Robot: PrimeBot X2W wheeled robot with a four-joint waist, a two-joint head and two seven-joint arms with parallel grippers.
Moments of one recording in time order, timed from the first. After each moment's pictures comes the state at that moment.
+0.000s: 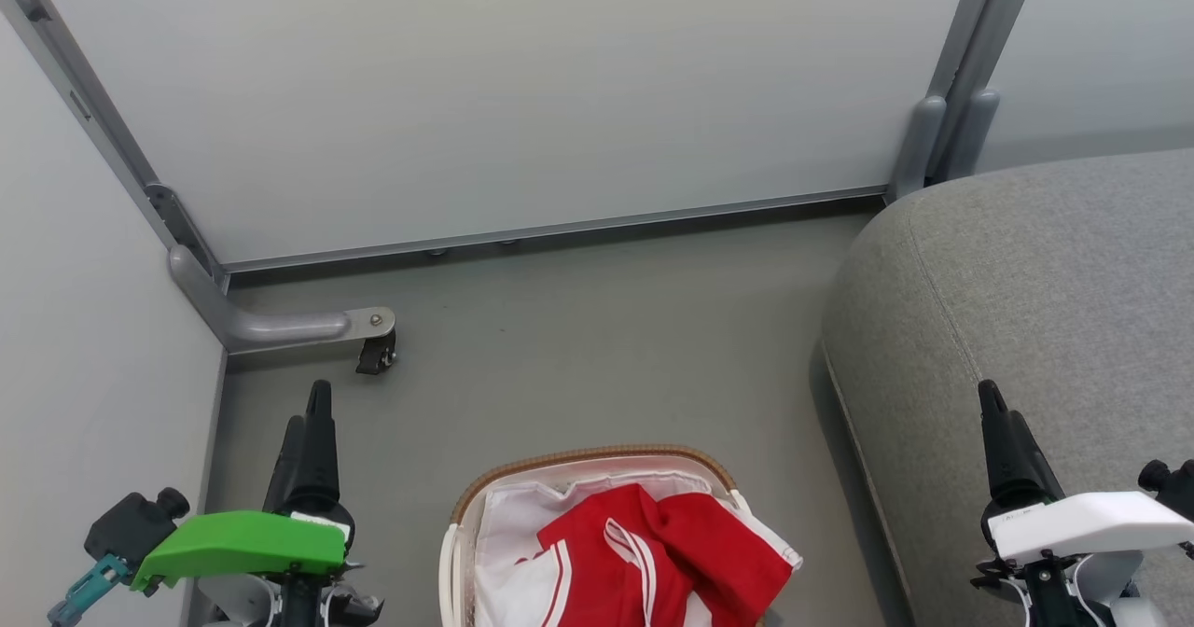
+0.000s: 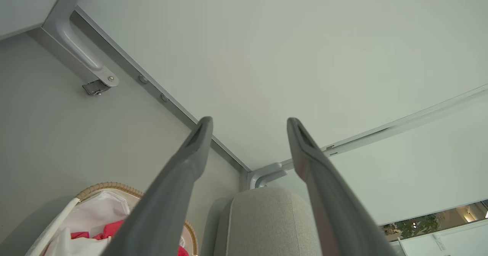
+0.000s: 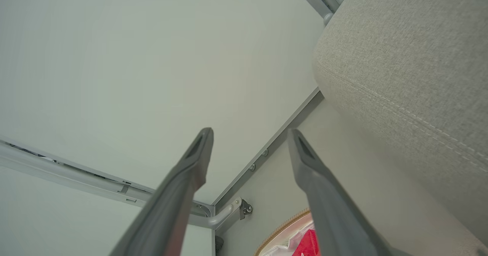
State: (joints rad) left arm -0.06 0.04 -0.03 0.20 -1.12 -0.12 -0.04; right arm -0.03 -0.04 -0.11 0.19 0.98 0.13 -0.04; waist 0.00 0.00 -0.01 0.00
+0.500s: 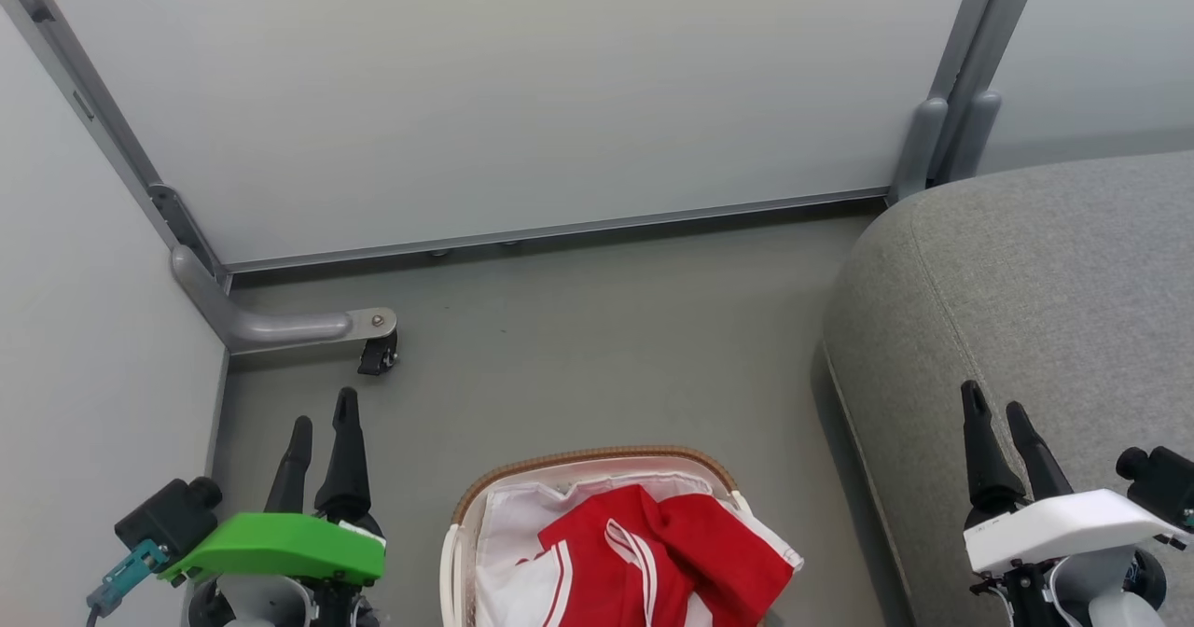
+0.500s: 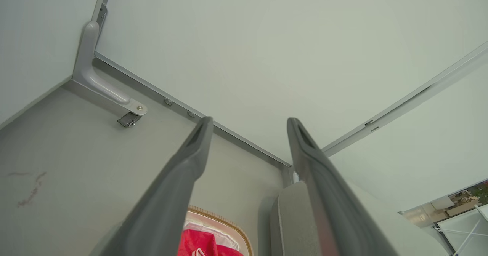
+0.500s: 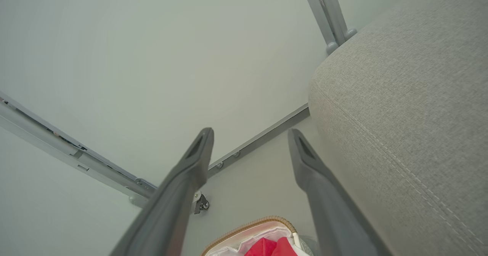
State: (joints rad) left arm -0.06 0.04 -0.07 0.22 -0.83 -0.10 -0.09; right arm -0.03 -0.04 -0.09 0.17 0.70 0.13 -0.09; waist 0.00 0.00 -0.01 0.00
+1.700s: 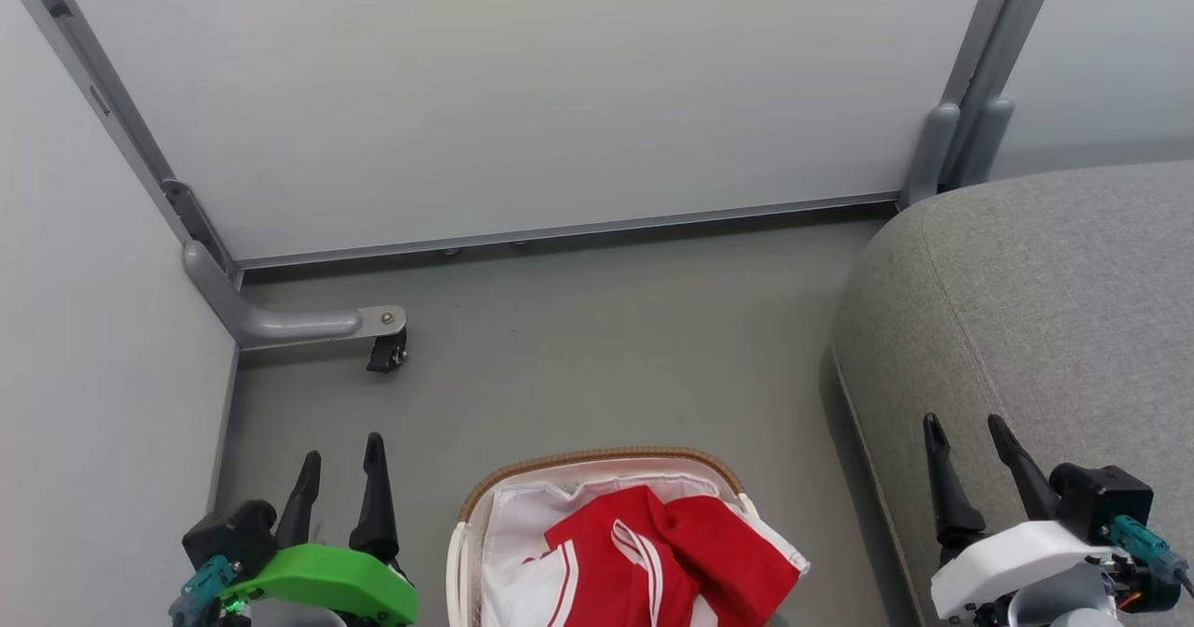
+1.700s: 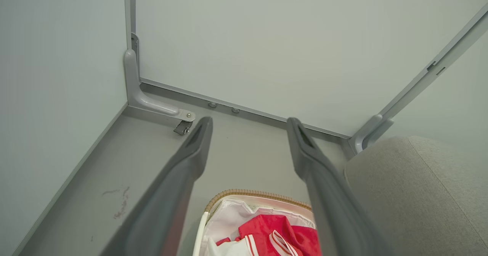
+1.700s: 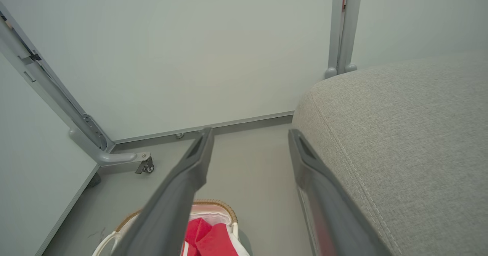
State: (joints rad) left arm -0.05 0.04 -0.11 0.36 -0.50 -0.08 -0.19; right arm -0.01 -0.04 -0.06 0.22 0.26 0.13 -0.19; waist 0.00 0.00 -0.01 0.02
